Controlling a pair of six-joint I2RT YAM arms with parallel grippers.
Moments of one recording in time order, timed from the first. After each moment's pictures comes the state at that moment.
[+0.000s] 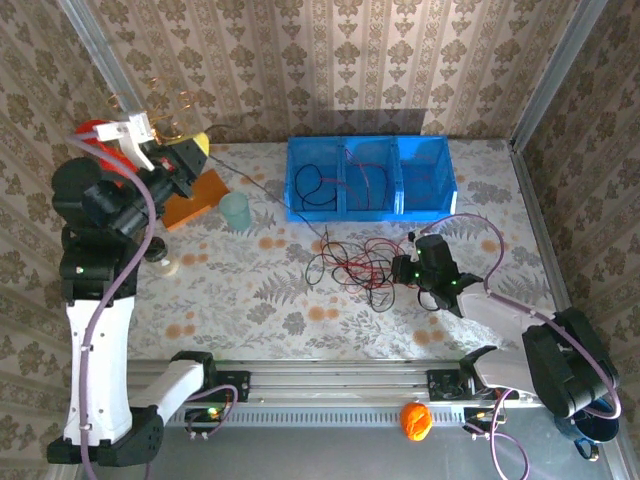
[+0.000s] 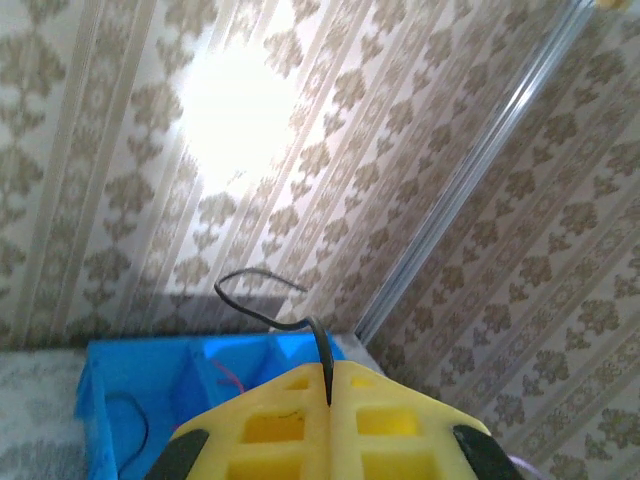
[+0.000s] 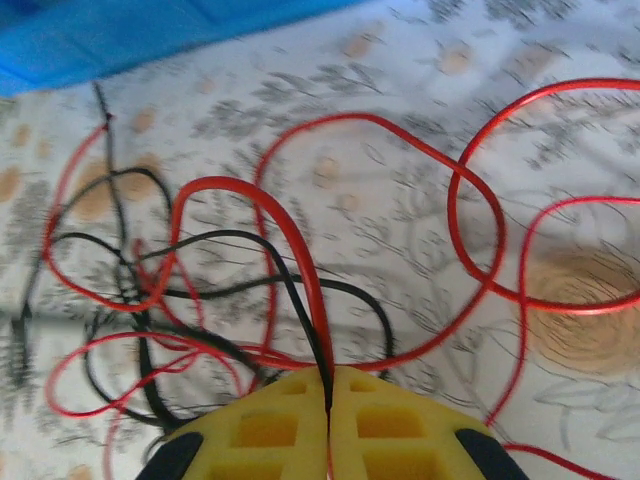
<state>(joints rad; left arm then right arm) -0.12 0.97 1.53 -0.46 0.56 -0.51 0.39 1.23 0.44 0.04 -0.05 0.53</state>
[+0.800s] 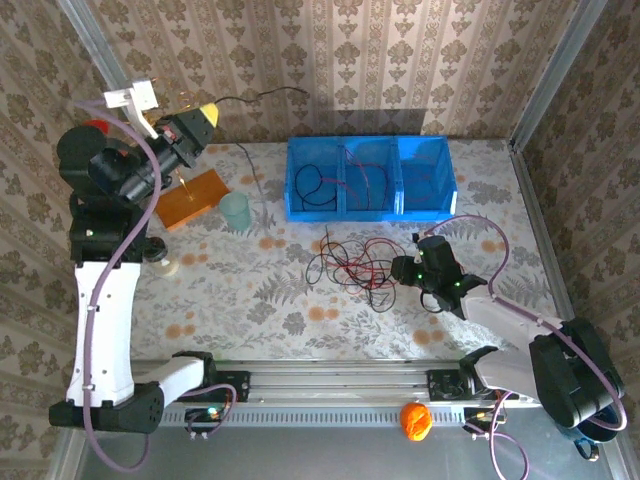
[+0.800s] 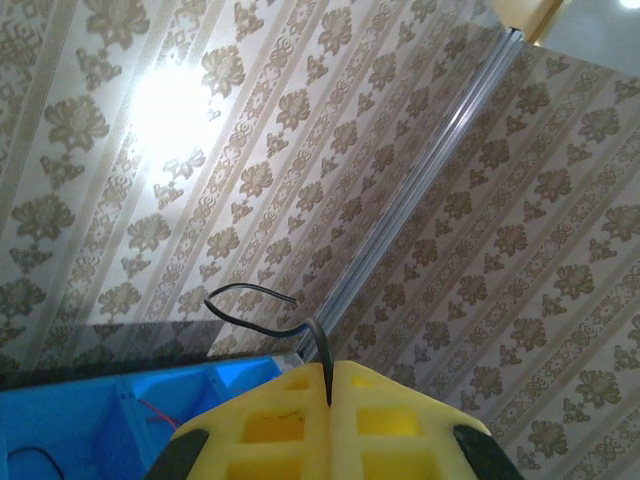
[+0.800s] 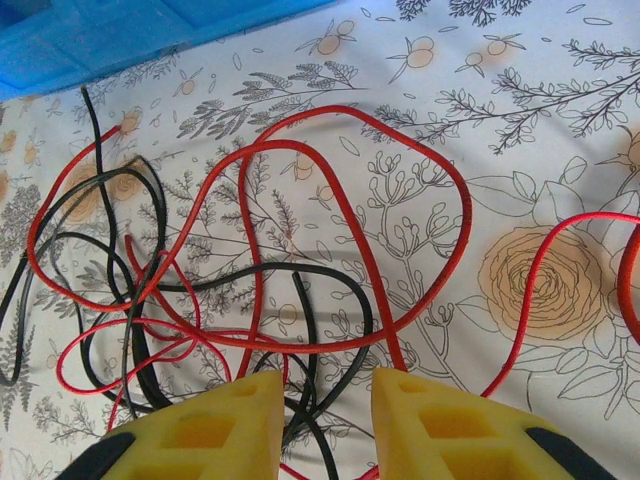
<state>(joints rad) -0.11 1.12 1.61 -0.29 0.67 -0.63 0.38 1.16 0.45 -0.03 -0.04 0.55</state>
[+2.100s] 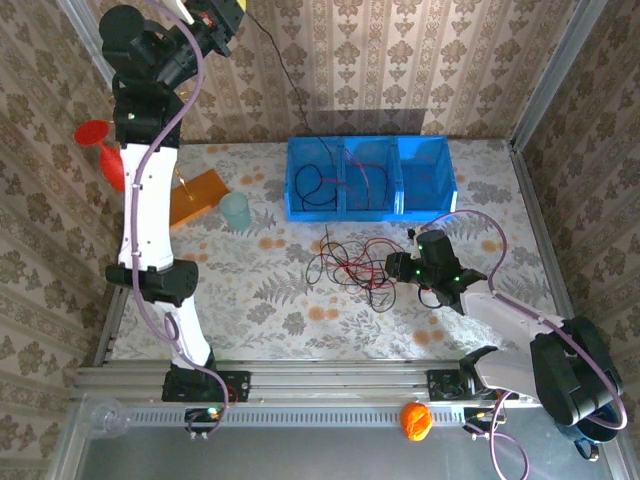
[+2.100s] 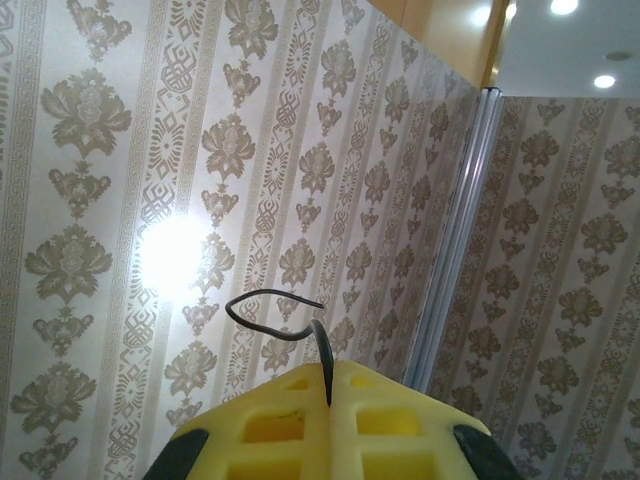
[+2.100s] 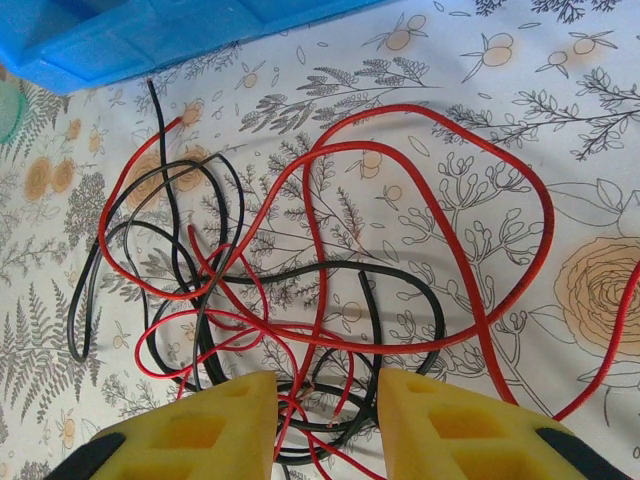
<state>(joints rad) -0.23 1.92 2.63 -0.31 0.57 -0.43 0.38 1.18 0.50 -0.06 -0.14 0.55</state>
